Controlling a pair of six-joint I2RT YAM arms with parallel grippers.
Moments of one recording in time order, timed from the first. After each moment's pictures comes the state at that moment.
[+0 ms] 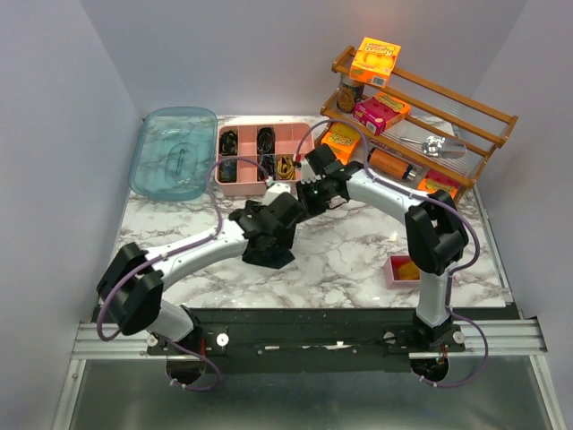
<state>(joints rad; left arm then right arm) -0.90 1.49 1.04 -0.64 -0.50 -0.55 0.62 1.97 1.49 -0.58 -0.36 0.26</state>
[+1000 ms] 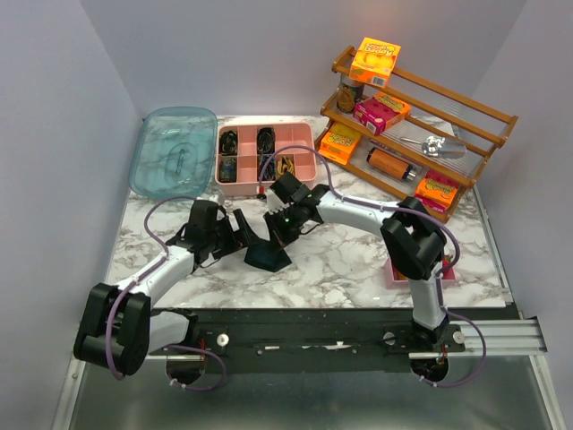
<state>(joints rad) -0.27 1.18 0.51 -0.14 0.26 -0.65 0.85 2.05 1.51 -0.54 -0.45 0.27</state>
